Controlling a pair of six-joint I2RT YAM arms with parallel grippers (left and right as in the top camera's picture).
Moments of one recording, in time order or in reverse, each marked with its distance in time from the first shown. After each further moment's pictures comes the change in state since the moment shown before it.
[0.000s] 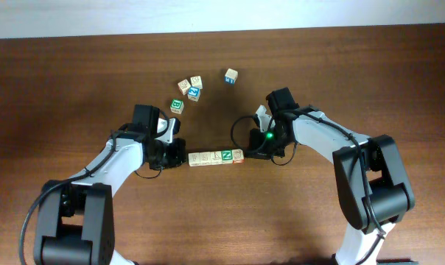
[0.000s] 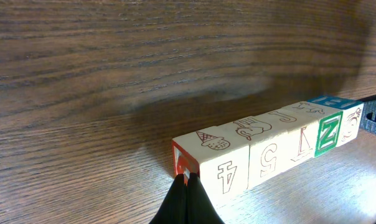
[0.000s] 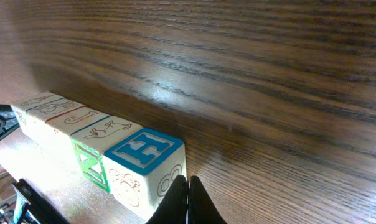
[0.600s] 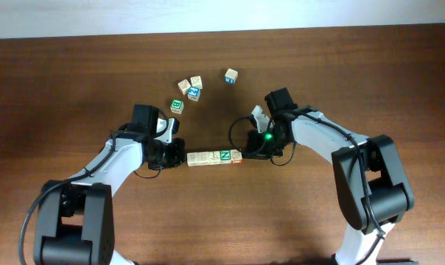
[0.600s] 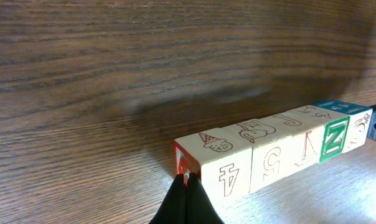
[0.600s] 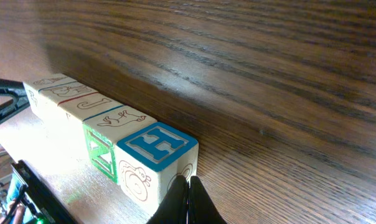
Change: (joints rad) left arm 0.002 0.000 0.000 0.000 -0.015 0.000; right arm 0.009 0.000 0.000 0.008 -0.043 -0.076
